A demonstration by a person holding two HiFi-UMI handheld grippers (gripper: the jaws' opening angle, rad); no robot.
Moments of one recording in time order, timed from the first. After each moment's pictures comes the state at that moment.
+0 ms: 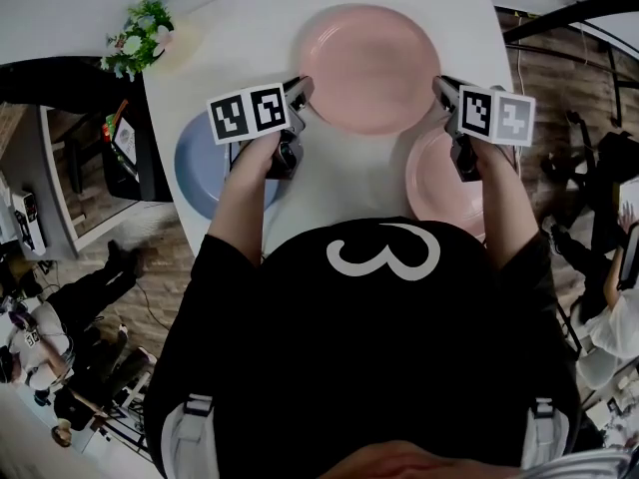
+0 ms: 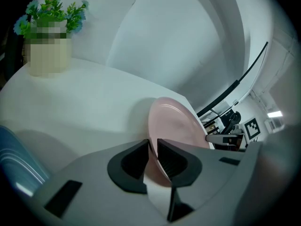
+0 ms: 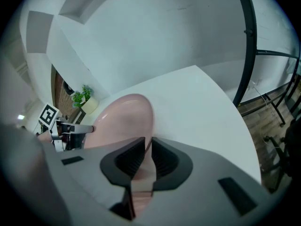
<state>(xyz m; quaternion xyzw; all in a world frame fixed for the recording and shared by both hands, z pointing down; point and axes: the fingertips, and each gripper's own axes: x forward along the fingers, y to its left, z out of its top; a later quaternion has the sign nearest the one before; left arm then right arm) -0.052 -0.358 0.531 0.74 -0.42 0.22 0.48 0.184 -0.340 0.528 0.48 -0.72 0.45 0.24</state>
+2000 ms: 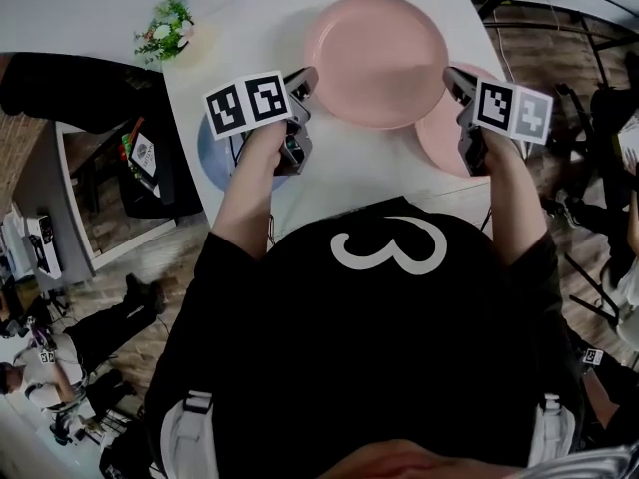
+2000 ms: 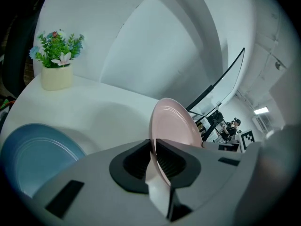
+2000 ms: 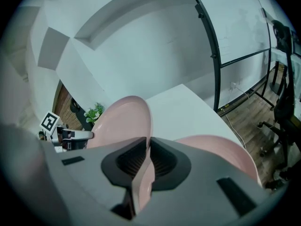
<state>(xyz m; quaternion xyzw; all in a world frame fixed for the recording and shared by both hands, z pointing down) -0.062 -0.291 0.437 0.79 -0.38 0.18 0.45 0.174 -0.242 0.439 0.55 -0.71 0.42 0.14</state>
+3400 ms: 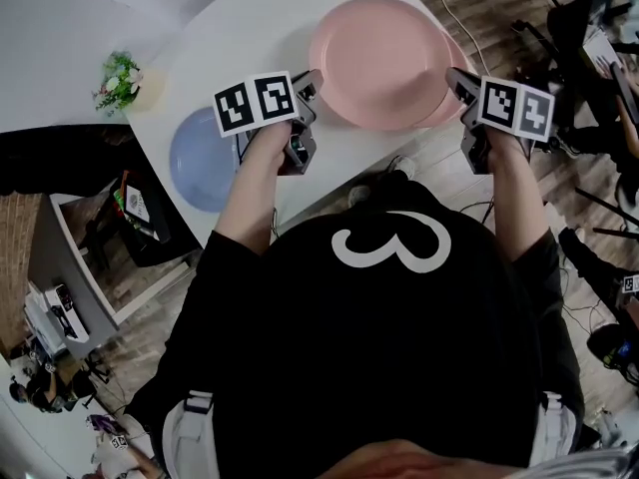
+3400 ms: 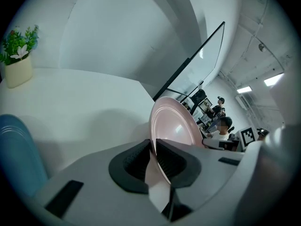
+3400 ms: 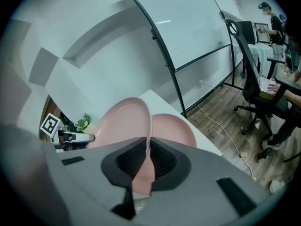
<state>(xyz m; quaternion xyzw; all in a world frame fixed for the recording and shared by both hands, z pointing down) 0.049 -0.212 0.447 0.83 -0.26 0.26 0.42 0.261 -0.104 0.444 0.64 -0.62 0.44 0.07</state>
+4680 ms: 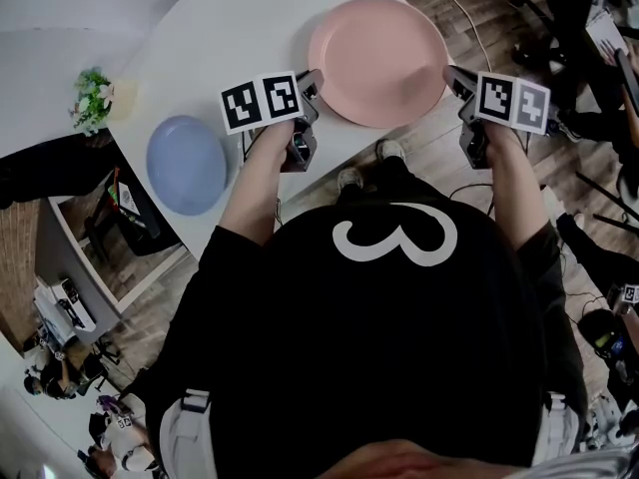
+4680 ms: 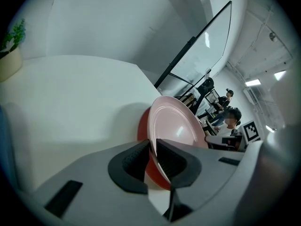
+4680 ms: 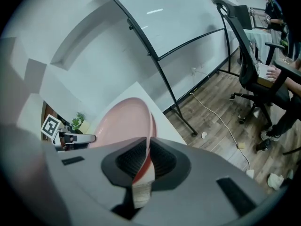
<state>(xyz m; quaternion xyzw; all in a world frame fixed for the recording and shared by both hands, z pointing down) 0.132 -0.185 0.500 0.80 -0.27 0.32 0.43 0.345 -0.078 0.501 0.62 -0.60 0.50 0.07</state>
